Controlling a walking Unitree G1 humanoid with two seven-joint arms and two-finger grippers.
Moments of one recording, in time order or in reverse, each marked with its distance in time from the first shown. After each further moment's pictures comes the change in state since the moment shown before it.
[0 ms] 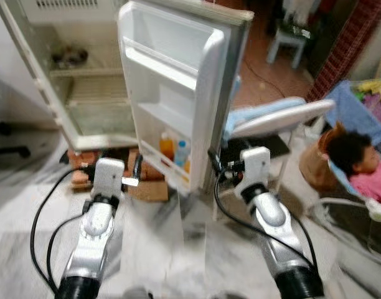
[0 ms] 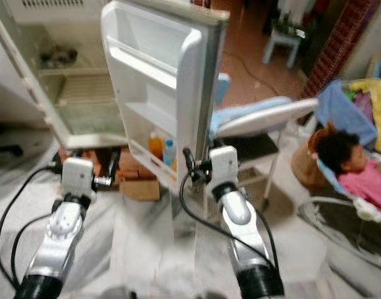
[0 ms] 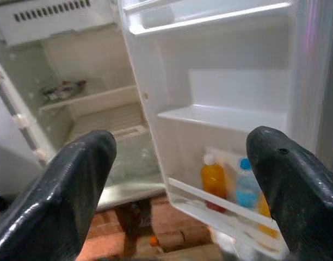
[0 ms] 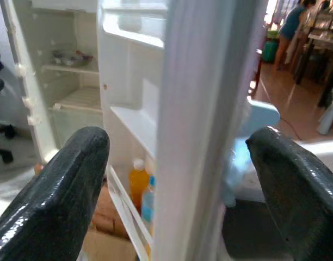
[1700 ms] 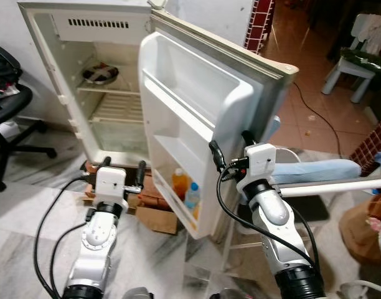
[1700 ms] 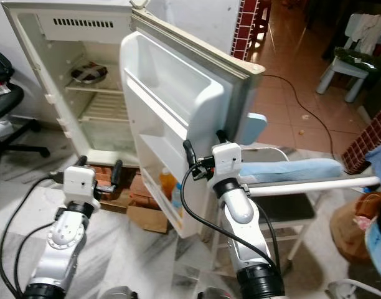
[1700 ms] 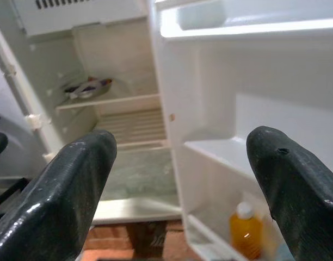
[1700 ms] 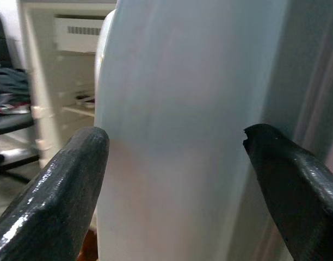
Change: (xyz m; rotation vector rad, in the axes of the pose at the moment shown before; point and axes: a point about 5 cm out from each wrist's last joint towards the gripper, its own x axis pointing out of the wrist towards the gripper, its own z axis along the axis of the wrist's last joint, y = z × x) left arm -0.012 -0.002 -0.005 -0.037 0.023 -0.007; right arm 0.003 0.008 0.016 0.027 -0.092 0.056
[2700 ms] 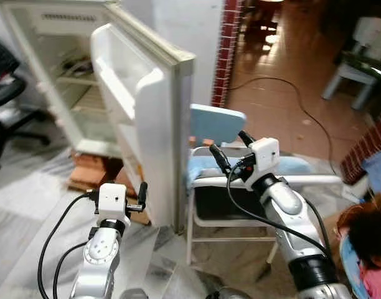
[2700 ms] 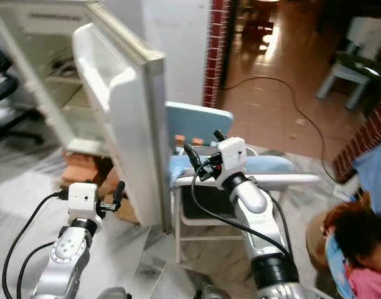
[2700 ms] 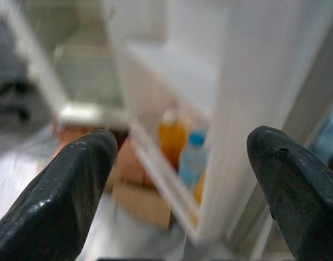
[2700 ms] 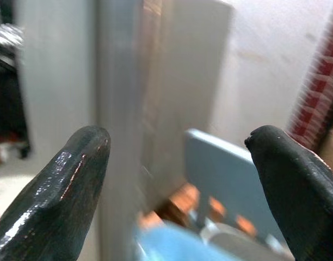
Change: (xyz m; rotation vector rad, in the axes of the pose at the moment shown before) left arm -0.027 -0.005 -0.036 -0.115 0.295 0.007; right arm 0.019 -0.017 0.008 -0.025 0.032 0.129
